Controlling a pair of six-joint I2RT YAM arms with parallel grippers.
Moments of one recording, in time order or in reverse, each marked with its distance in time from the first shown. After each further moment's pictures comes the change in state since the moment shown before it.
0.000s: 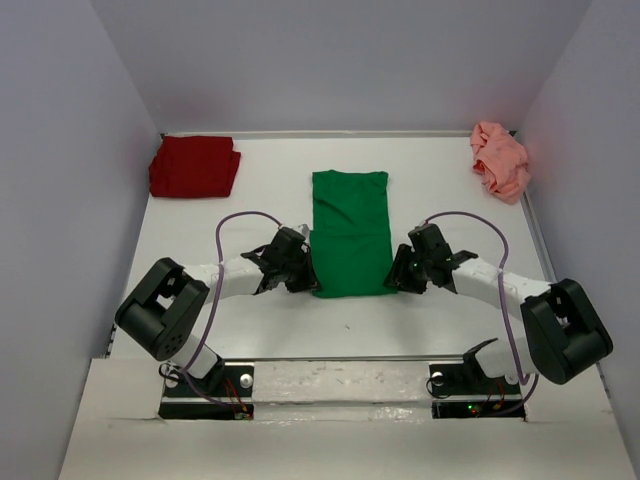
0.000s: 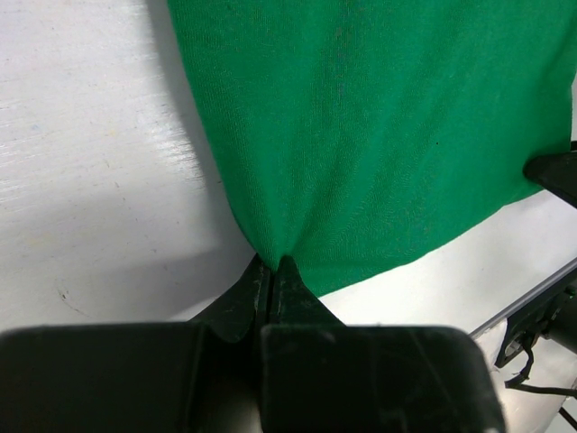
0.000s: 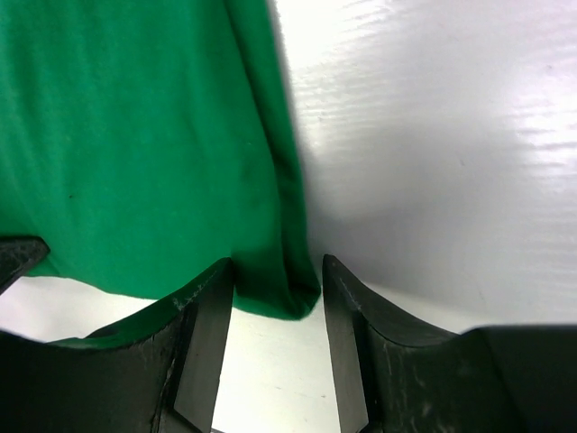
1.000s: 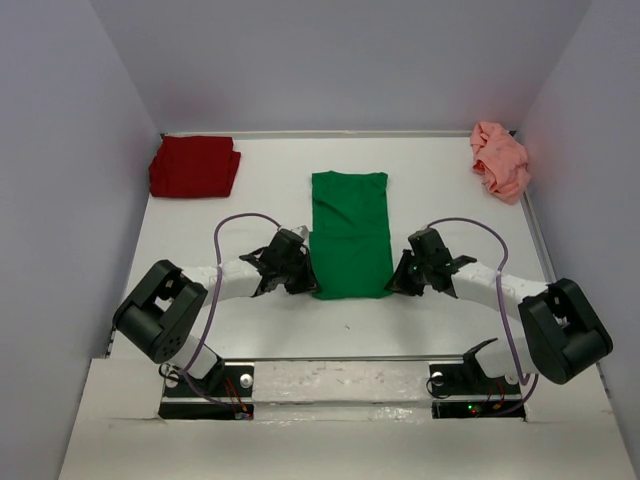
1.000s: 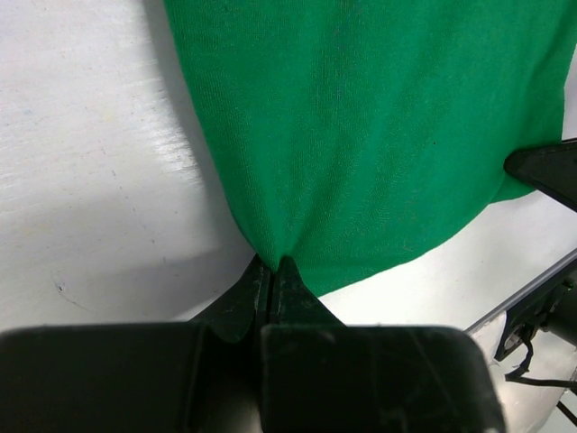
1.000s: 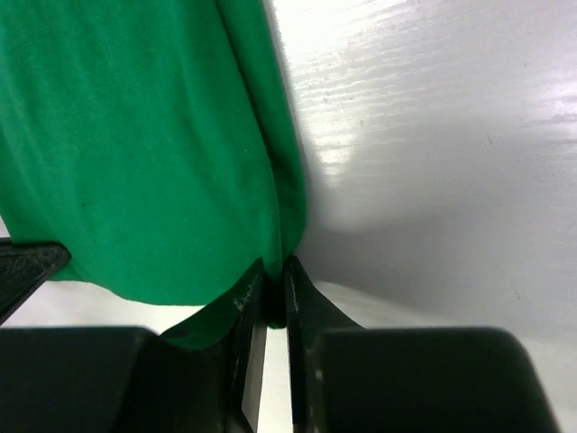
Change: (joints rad) left arm 0.000 -0.017 -0.024 0.018 0.009 0.000; right arm 0.008 -0.006 -0.051 0.063 -0.043 0.088
